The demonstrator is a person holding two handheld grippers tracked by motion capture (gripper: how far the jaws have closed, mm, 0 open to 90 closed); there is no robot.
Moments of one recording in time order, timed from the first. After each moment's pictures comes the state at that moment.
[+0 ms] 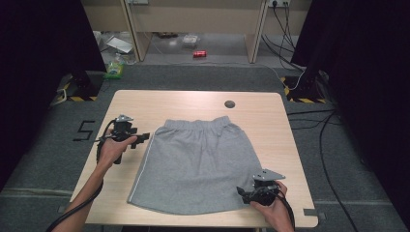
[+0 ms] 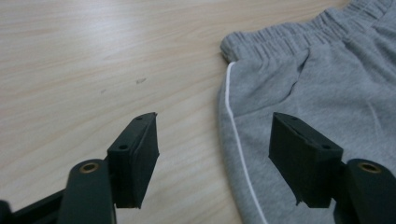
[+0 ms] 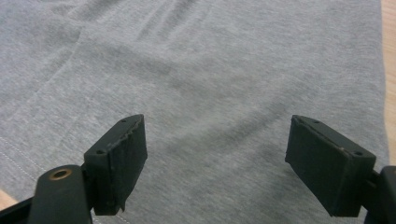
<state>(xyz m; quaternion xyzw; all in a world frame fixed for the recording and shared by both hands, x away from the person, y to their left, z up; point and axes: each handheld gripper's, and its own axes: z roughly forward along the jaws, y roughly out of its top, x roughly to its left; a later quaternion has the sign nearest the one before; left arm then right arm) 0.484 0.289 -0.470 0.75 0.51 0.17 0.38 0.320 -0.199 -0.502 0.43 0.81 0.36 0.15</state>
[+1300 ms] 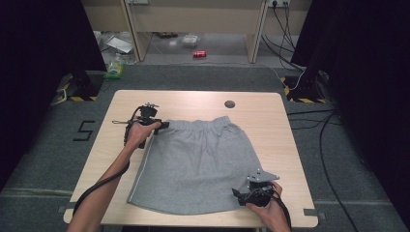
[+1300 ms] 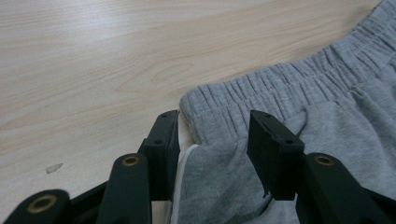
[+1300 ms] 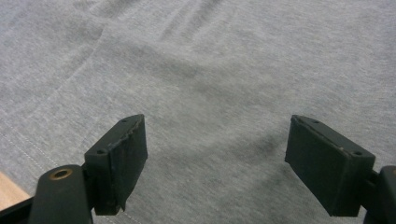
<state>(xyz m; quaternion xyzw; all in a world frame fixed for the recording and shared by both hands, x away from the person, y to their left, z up) 0.557 0.224 -0.481 0.77 0.52 0.13 0.35 0.317 -0.186 -0.503 0.41 0.83 0.36 0.15</state>
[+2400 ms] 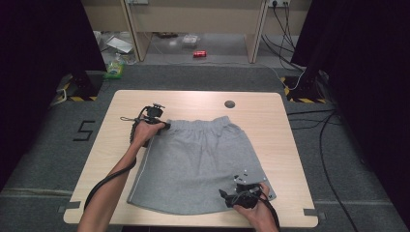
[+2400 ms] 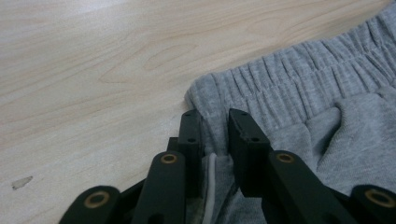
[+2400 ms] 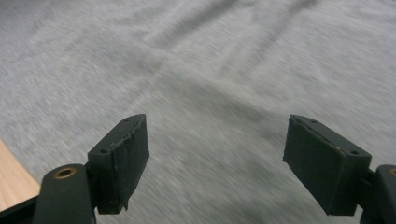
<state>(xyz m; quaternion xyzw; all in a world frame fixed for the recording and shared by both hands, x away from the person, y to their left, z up) 0.573 0.212 -0.497 0.78 0.53 0.11 0.31 0.311 -0.144 -0.497 0.37 0.83 0.39 0.15</state>
